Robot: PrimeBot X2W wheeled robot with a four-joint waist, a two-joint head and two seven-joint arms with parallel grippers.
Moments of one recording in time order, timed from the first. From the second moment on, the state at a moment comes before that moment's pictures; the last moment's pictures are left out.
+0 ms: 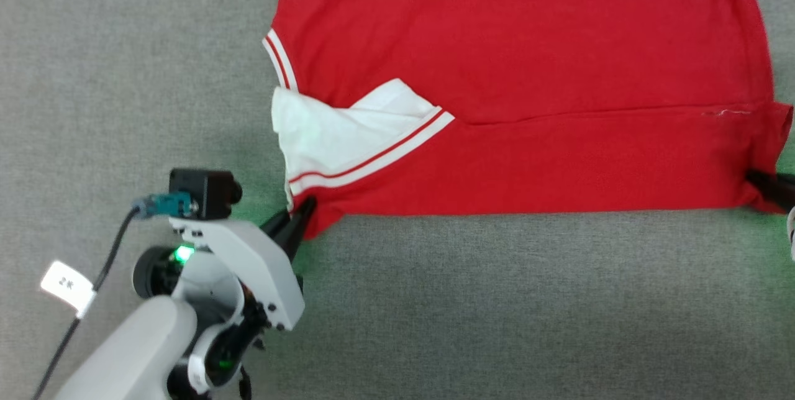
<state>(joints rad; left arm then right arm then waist) -0.44 0.57 -0.59 -0.08 -0.94 0.29 0.29 -0.45 -0.63 0.10 0.04 0.70 0.13 0.89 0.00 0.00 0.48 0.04</state>
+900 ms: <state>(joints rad) -0.13 0.65 -0.53 -0.31 -1.00 0.38 0.18 -0.13 -0.60 -0.01 -0.16 0.72 0.13 0.85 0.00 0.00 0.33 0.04</state>
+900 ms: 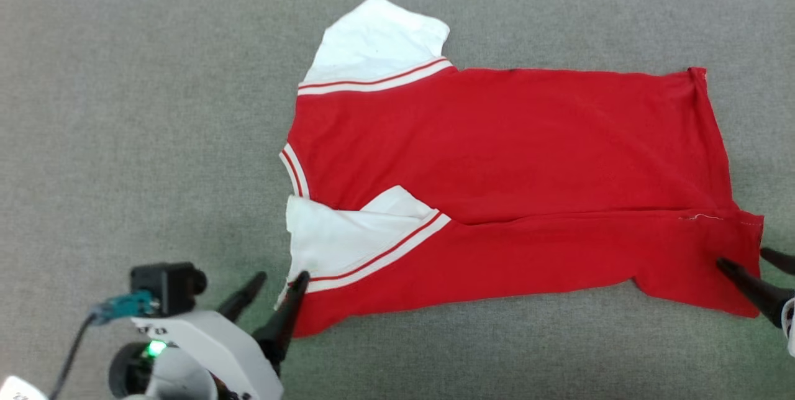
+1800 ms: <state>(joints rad) -1.05 0.64 -0.49 0.42 -0.84 0.11 0.24 -0.36 -0.43 0.09 -0.15 0.67 0.13 0.54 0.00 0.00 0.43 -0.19</state>
